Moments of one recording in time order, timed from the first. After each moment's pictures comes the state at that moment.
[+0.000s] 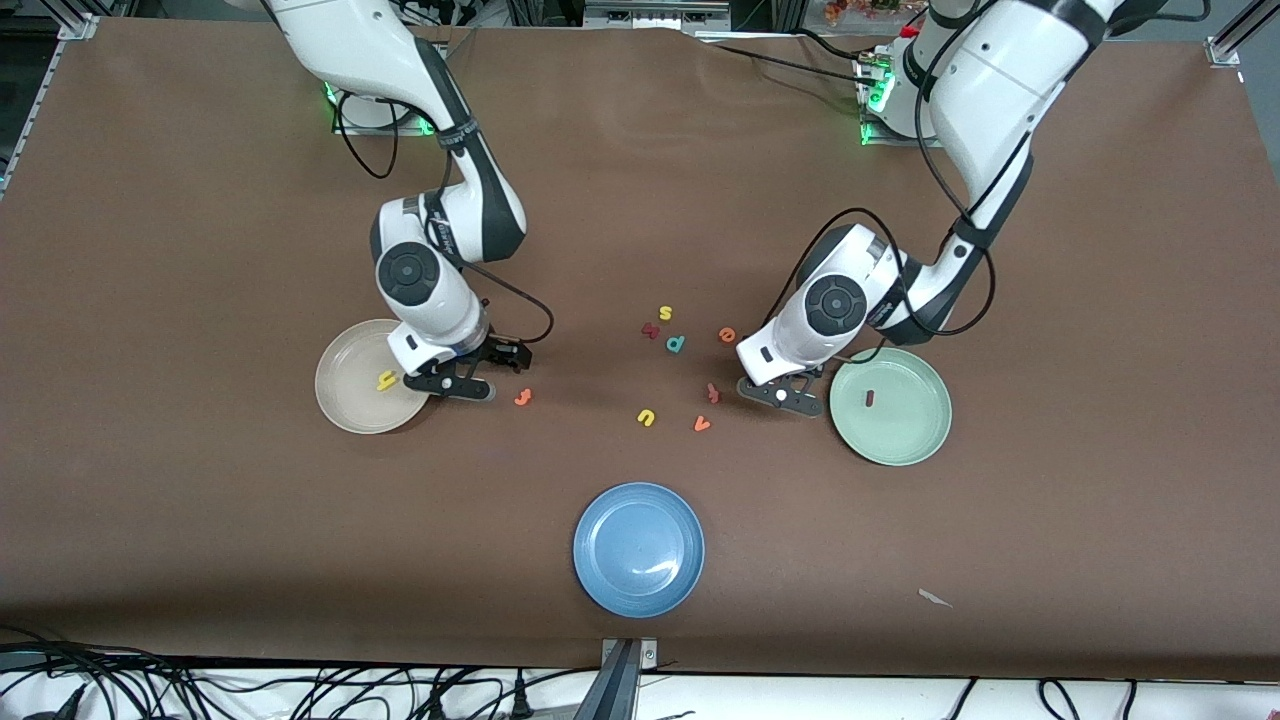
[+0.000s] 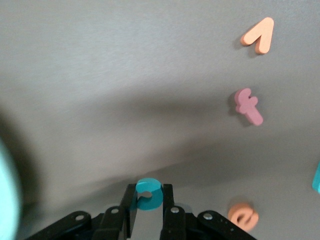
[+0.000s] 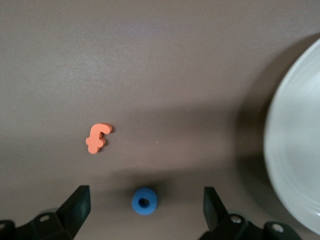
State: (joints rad) left arm -0.14 0.63 -0.37 -1.82 0.19 2.29 -0.31; right arm 0.81 0.57 -0.35 -1.91 0.31 2.46 0.43
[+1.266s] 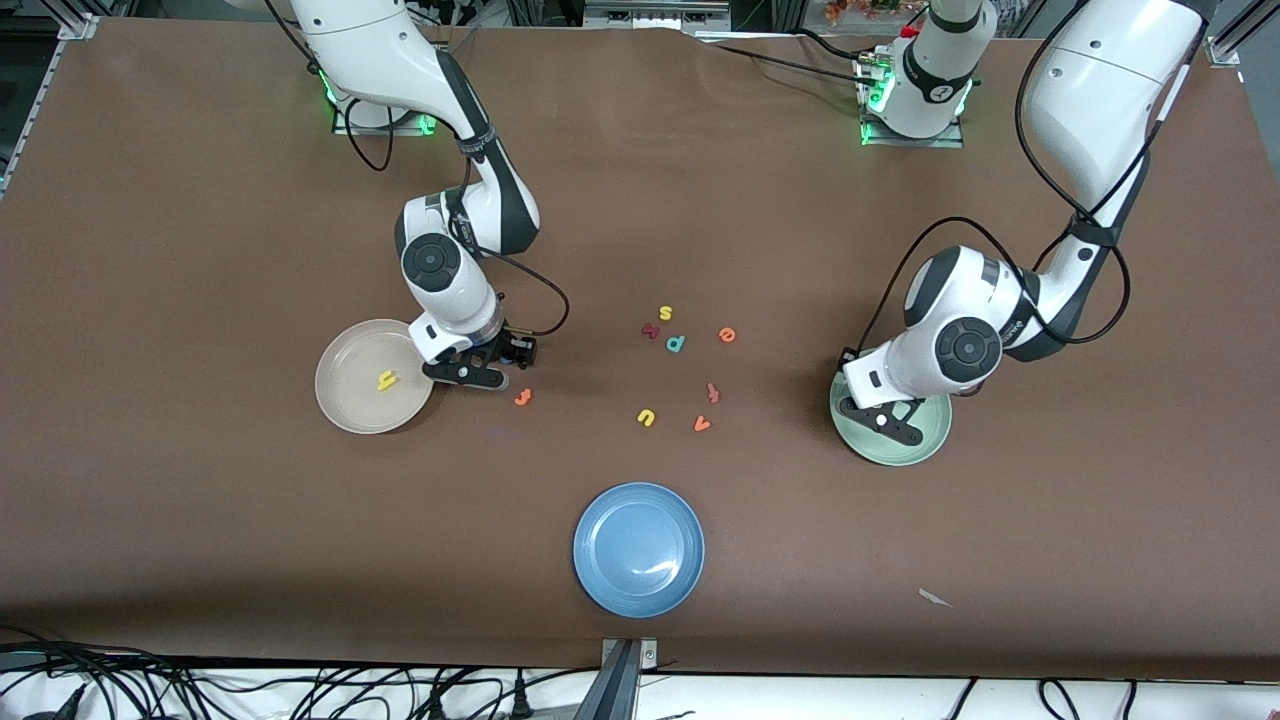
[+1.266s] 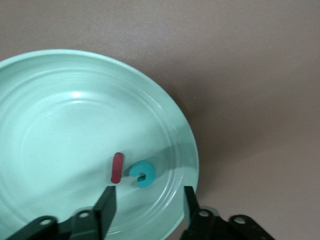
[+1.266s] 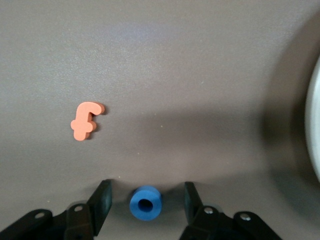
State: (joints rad) left arm 0.09 0.60 -0.38 -1.84 0.20 2.20 0.05; right arm 0.81 0.59 -0.30 -2.00 0.34 2.60 0.44
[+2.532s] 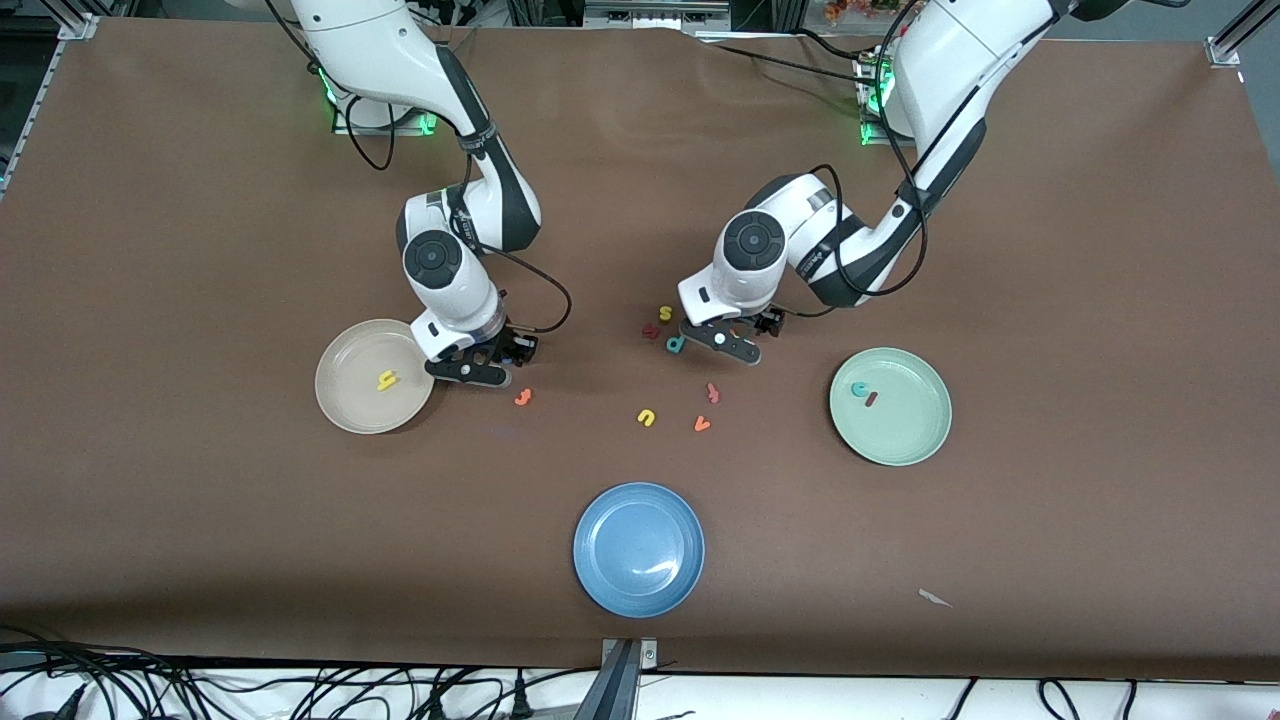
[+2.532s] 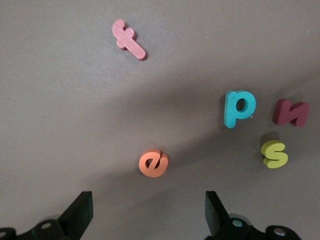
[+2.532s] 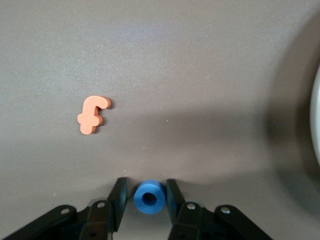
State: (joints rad) left arm -0.18 0.62 -0.51 -1.88 0.32 2.27 -0.44; right arm 0.81 0.58 -0.29 -2.01 0.34 2.60 0.44
